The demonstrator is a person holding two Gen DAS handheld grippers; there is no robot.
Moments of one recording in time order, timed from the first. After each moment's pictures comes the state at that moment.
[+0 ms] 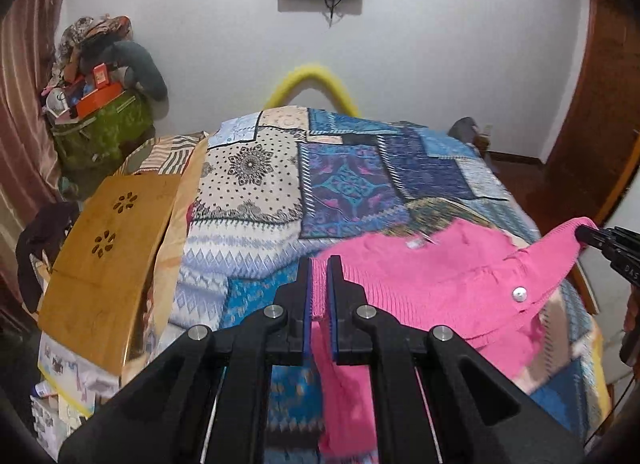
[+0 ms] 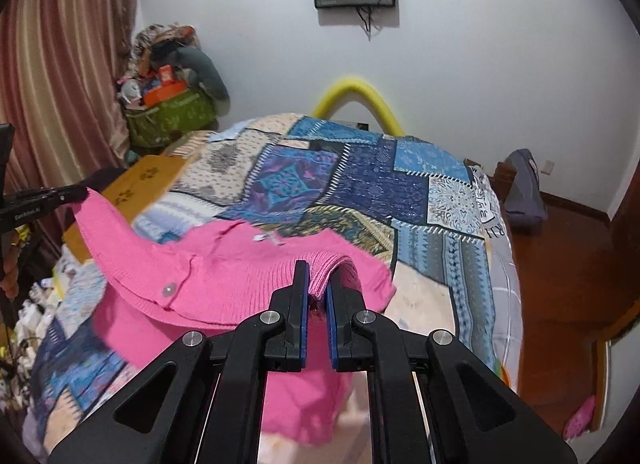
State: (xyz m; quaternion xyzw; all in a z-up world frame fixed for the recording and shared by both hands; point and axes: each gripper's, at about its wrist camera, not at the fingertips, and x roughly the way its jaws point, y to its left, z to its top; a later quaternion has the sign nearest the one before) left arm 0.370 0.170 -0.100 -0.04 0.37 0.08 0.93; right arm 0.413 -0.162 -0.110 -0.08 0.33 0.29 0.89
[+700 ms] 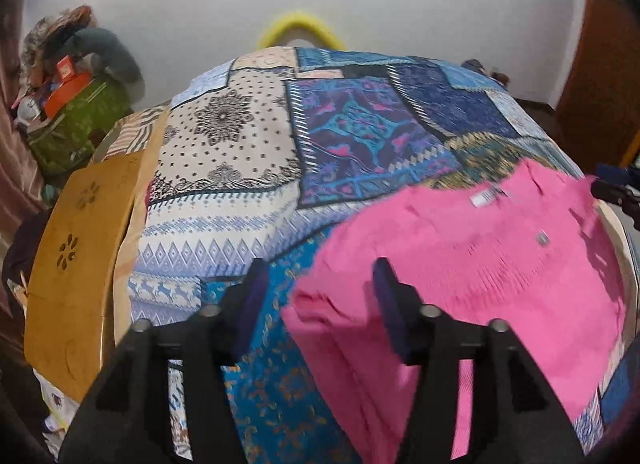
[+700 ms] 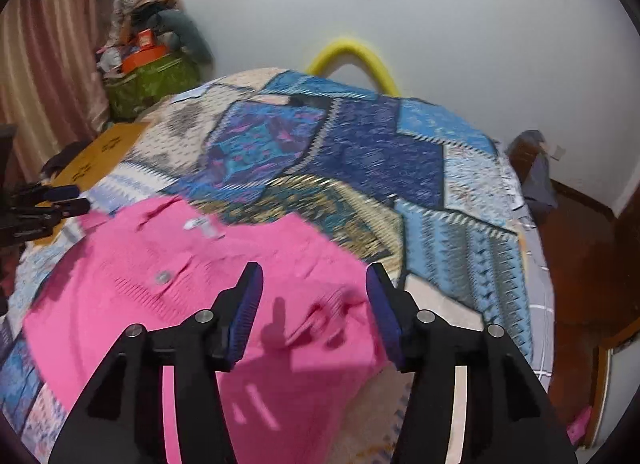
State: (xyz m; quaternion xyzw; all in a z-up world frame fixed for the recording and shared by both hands) left arm 0.439 0.180 -0.209 0.01 0.44 0.05 0.90; right arm 0.484 -0.133 -0.176 -0.11 0.38 0.29 0.87
